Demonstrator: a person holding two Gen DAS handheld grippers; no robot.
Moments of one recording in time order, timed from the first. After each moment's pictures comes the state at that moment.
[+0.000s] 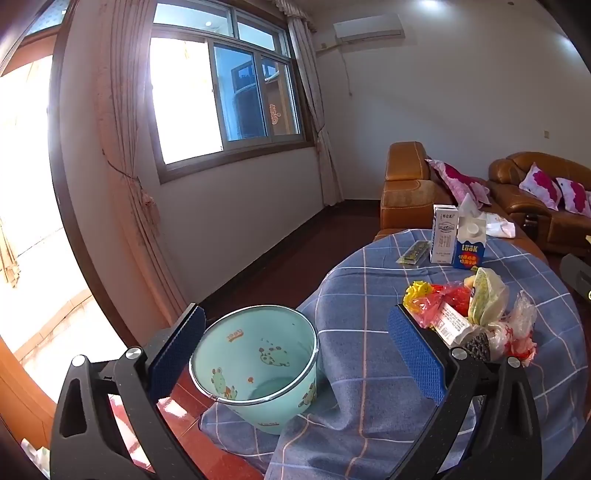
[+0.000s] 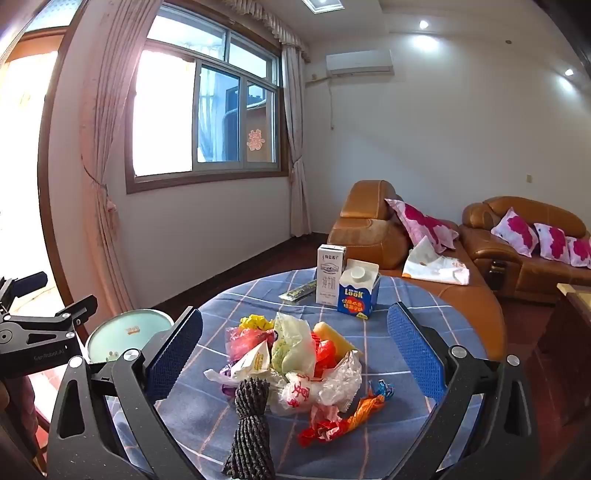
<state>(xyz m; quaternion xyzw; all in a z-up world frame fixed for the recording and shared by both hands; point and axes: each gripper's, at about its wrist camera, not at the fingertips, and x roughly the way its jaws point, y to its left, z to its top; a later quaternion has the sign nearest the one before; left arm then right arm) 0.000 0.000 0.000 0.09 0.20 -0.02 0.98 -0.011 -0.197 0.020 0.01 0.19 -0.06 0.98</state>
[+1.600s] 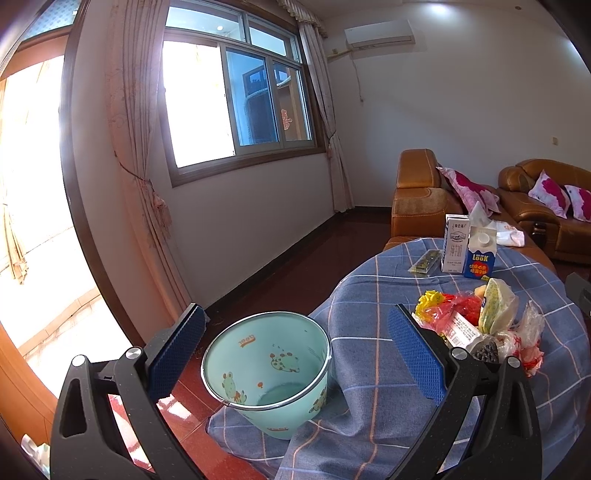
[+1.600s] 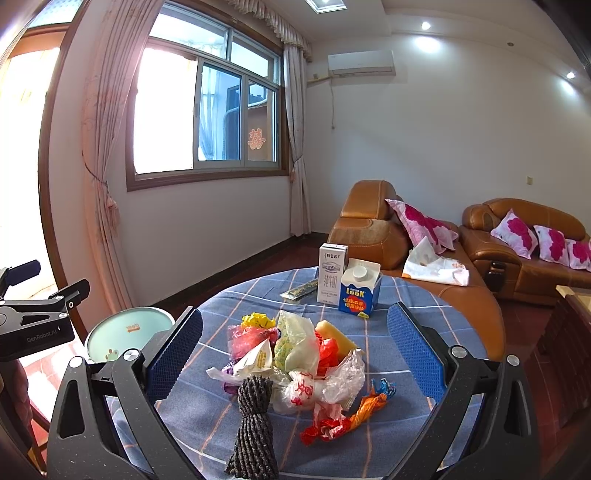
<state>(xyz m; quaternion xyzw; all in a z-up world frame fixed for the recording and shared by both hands) 0.001 0.011 0.007 0.08 0.19 0.00 0.98 -0.010 -0.194 0.017 0.01 0.19 -0.06 0.98</state>
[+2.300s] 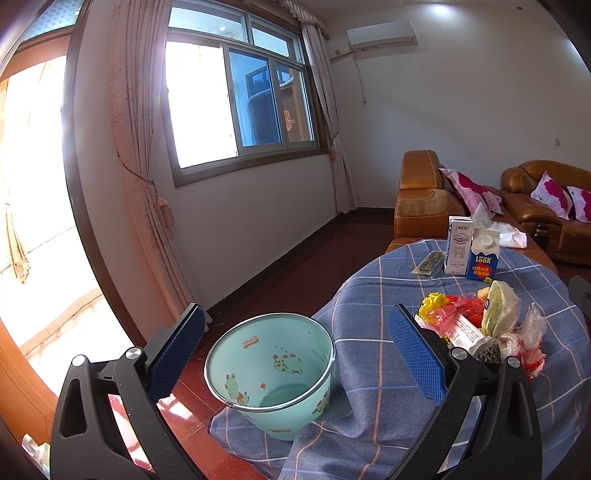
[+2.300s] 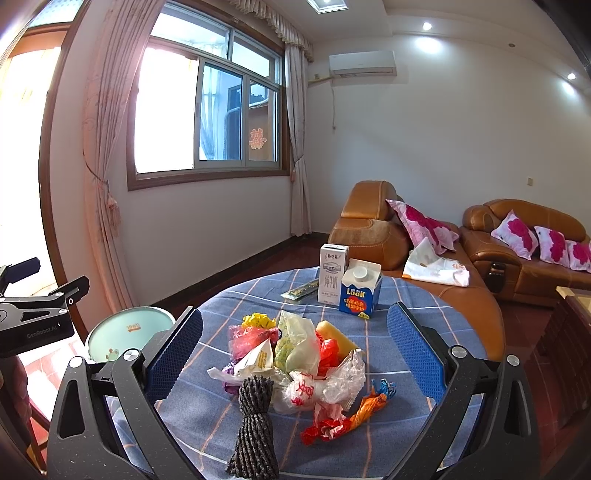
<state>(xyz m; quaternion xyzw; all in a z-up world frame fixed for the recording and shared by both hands) 0.003 0.015 0.008 0.08 0.19 0.00 0.98 -0.010 -0.193 0.018 0.00 0.19 -0.06 0.98</state>
